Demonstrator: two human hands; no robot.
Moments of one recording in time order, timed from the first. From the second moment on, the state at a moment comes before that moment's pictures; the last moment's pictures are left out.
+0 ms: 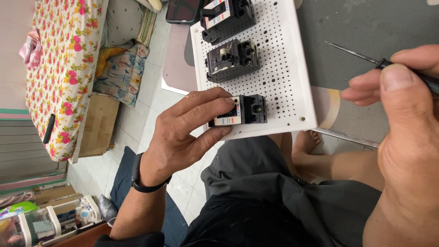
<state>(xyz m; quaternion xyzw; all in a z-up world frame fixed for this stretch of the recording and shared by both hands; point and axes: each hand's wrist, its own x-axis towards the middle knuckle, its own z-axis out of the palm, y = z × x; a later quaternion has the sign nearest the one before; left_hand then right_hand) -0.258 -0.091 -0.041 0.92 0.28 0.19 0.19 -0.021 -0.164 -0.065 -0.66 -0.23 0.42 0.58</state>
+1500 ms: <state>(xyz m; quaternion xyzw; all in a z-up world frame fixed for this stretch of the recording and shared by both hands) -0.255 -0.089 -0.040 0.89 0.33 0.19 0.24 -0.005 -0.168 -0.077 -0.58 -0.39 0.37 0.62</state>
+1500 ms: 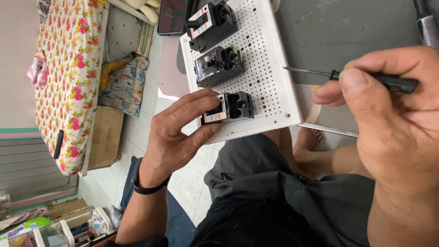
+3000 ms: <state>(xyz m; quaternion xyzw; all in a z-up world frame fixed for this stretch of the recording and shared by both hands) -0.263 -0.086 -0.049 0.91 0.28 0.20 0.24 -0.011 -0.133 -0.057 -0.52 -0.76 0.07 0.37</state>
